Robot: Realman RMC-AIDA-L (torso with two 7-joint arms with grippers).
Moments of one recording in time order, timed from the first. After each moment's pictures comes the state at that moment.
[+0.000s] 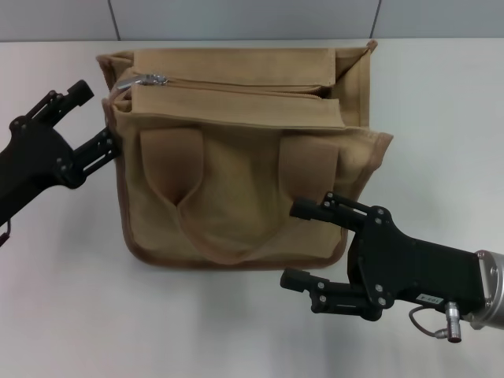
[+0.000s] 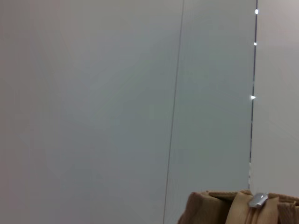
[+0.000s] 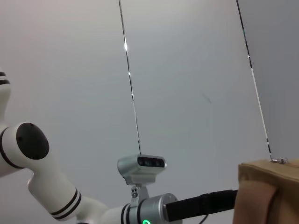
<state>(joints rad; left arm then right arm) -0.39 -2.07 0.31 0.33 1.75 1.71 -0.84 0.51 2.09 -0.50 -0.08 -2.01 -1.84 0.67</state>
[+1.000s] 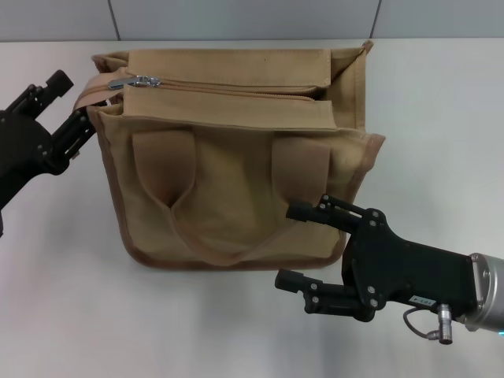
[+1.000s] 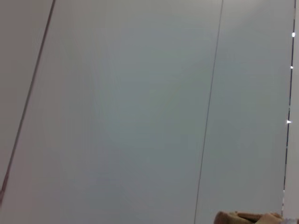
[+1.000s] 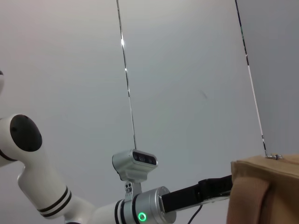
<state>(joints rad) -0.37 -2.07 0.27 0.27 1.68 1.69 -0.83 0.51 2.09 -0.50 -0.05 -2.00 -1.81 0.63</state>
